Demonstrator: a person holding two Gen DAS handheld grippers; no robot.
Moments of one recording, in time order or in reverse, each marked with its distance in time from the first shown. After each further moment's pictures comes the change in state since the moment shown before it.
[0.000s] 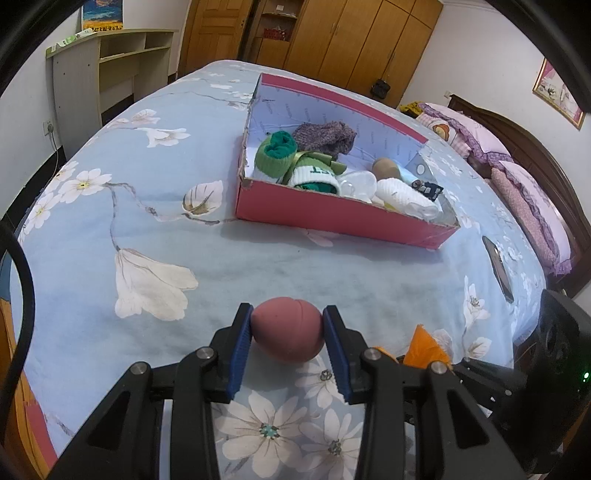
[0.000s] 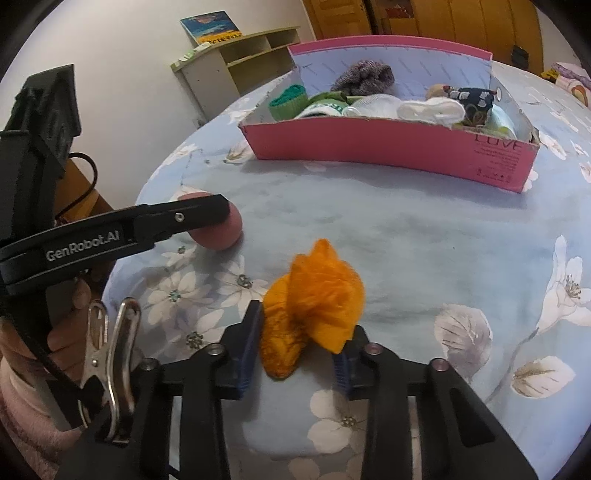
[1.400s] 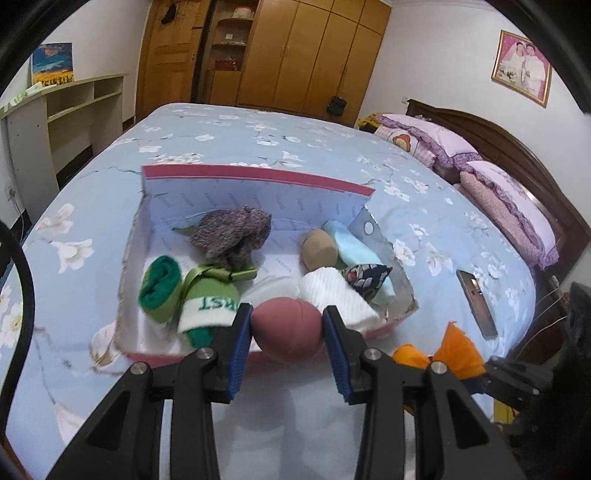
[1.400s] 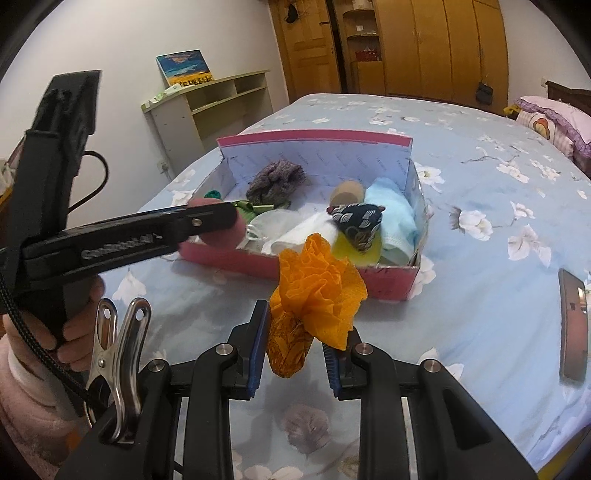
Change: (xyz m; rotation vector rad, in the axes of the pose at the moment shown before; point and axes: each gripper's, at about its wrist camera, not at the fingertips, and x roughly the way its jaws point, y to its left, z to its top) left arm 0.036 -0.082 0.096 0.154 -0.112 -0.084; right arm -0.063 -0.066 0.065 -0.002 -0.169 -0.168
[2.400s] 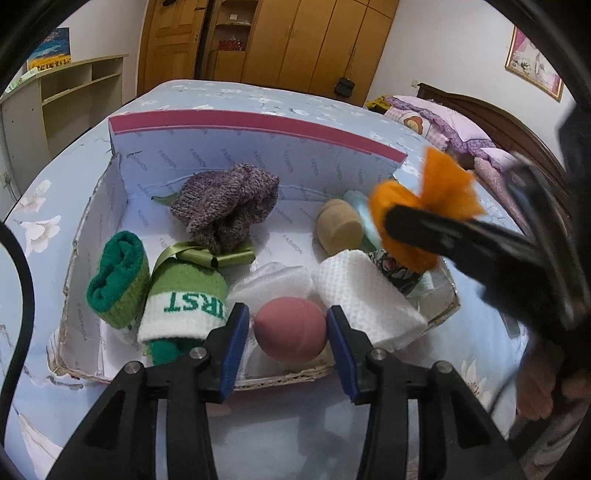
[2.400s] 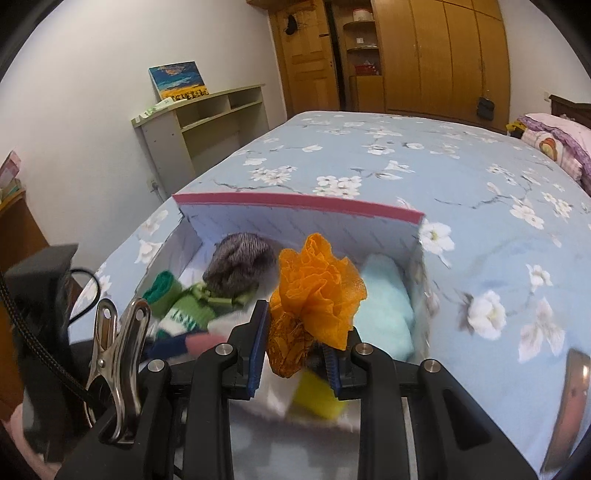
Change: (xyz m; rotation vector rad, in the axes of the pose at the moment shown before) left arm 0.064 0.004 -0.008 -0.019 0.073 0.018; right arm 0.063 -0.028 0.089 -0.020 -0.051 -0.007
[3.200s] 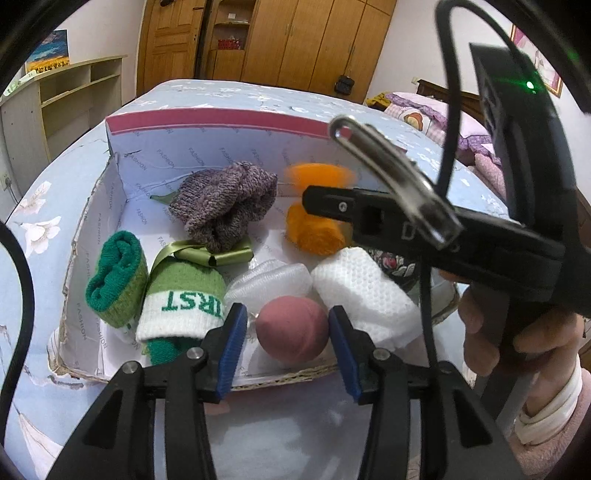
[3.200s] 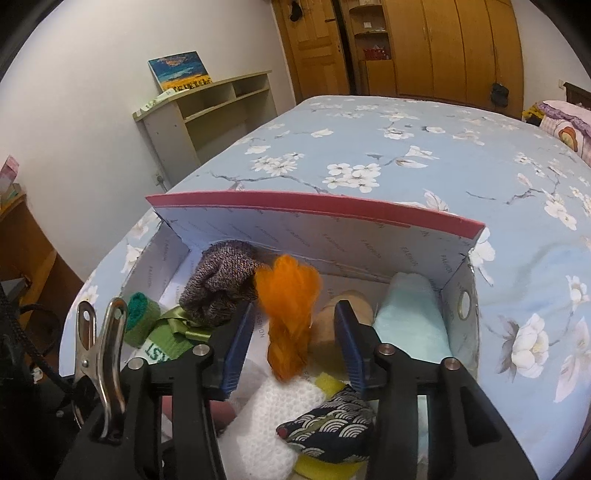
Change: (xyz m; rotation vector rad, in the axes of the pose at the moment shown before) left arm 0.001 -0.003 -0.002 0.010 0.007 0.006; right arm 0.055 -0.010 0.017 0.017 0.047 0.053
